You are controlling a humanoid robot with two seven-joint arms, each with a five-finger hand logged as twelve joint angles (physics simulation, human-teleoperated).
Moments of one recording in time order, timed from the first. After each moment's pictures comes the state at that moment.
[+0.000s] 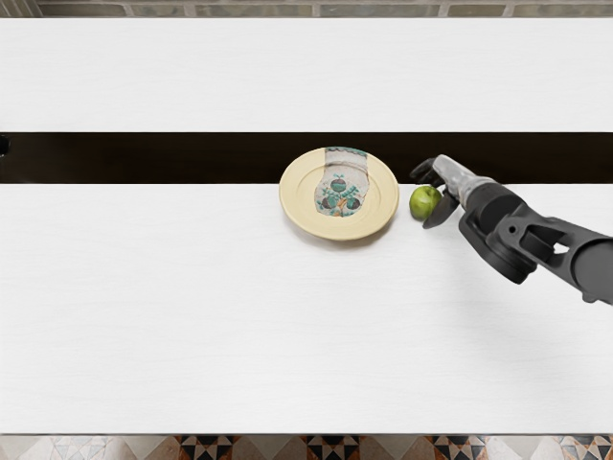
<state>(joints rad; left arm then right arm) -0.06 0.00 0.37 -0.16 0.09 -0.19 0.15 0.94 -0.44 0.29 1.21 -1.08 -0.27 -0.56</state>
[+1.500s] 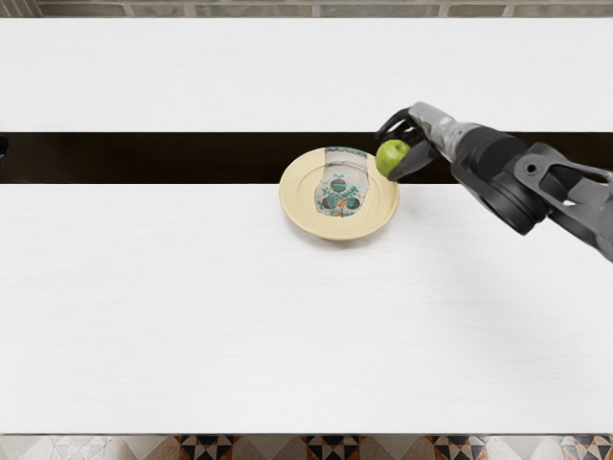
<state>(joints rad) -0.06 0.00 0.37 -0.16 0.09 -0.19 0.15 1.08 -0.47 0.36 1.34 -0.87 -0.24 -0.58</state>
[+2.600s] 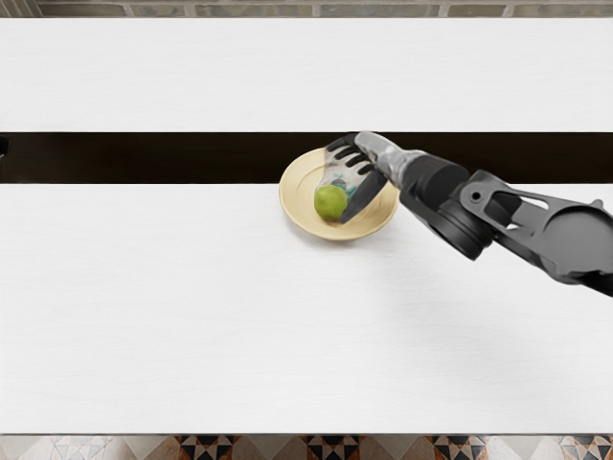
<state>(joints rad) -0.06 0.00 0.37 -0.16 0.09 -0.19 0.15 1.04 -0.34 0.36 1.34 -0.89 -0.25 -0.57</state>
